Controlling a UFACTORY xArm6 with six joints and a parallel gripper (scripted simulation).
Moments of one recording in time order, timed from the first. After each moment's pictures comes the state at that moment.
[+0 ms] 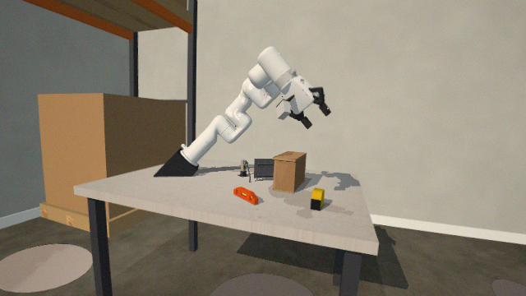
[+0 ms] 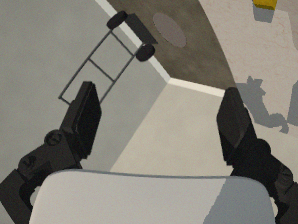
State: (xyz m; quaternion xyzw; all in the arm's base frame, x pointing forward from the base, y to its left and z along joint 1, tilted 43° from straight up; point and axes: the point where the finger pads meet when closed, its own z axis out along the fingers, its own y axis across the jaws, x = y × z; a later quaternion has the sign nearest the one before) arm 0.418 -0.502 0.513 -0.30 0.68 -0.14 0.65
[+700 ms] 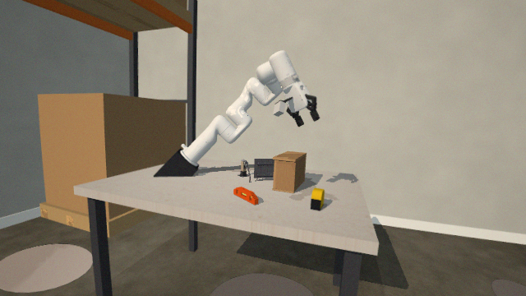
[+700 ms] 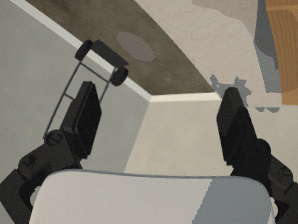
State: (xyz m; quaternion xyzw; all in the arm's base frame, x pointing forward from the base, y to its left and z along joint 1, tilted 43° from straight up) arm 0.384 -0.369 0.522 -0.30 0.75 -0.04 0.58
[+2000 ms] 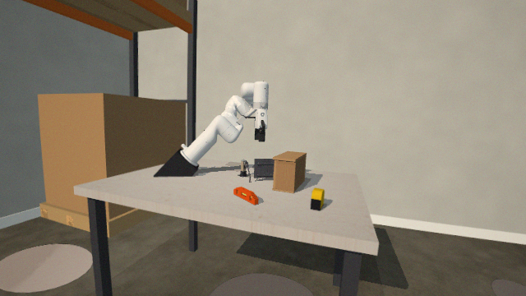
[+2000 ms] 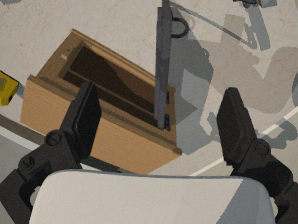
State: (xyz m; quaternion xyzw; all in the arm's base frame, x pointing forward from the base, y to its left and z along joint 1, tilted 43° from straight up) arm 0.238 -0.103 0.355 -0.21 0.90 0.07 0.36
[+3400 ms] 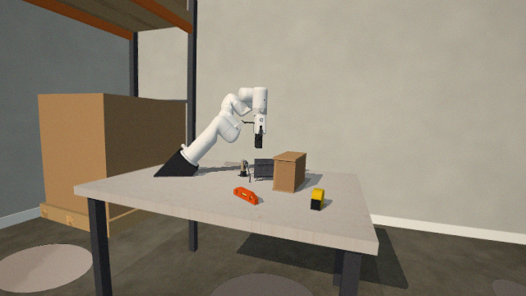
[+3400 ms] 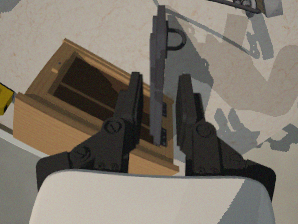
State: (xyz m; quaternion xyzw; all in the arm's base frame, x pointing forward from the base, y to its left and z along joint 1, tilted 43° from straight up) arm 0.250 -0.091 0.333 -0.21 0.91 0.07 0.36
